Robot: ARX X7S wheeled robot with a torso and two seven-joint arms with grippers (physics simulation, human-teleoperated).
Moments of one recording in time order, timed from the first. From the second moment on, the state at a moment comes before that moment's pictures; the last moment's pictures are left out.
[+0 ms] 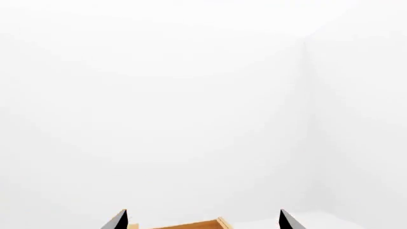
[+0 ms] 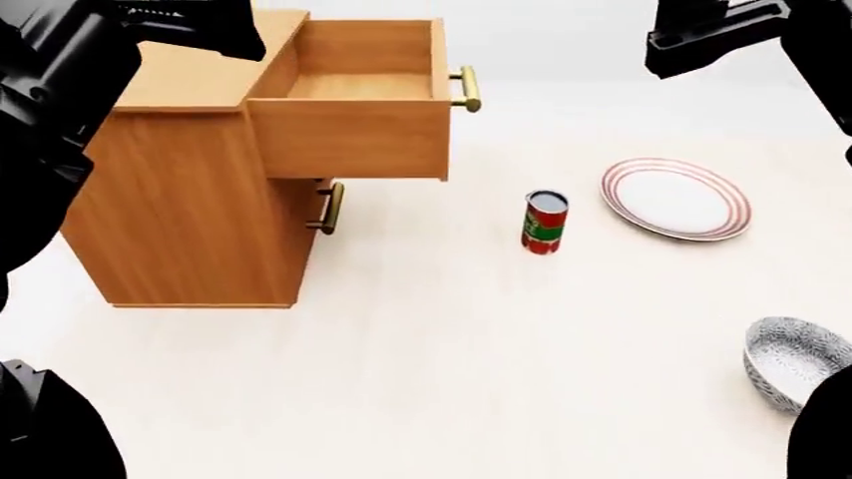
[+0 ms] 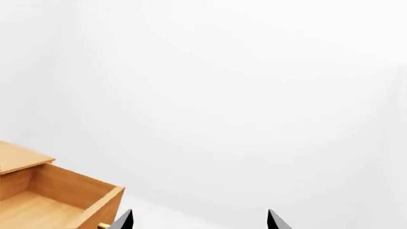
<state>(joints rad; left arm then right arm) -1.12 -0.33 -0.10 0.46 -0.66 -1.13 -0.05 1.26 0.44 -0.07 -0.60 0.31 1.40 -0.09</state>
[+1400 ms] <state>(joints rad) -1.27 -0.29 -0.27 0.54 -0.88 -1.31 -0.14 2.17 1.11 -1.01 -0.15 1.87 1.57 0.68</state>
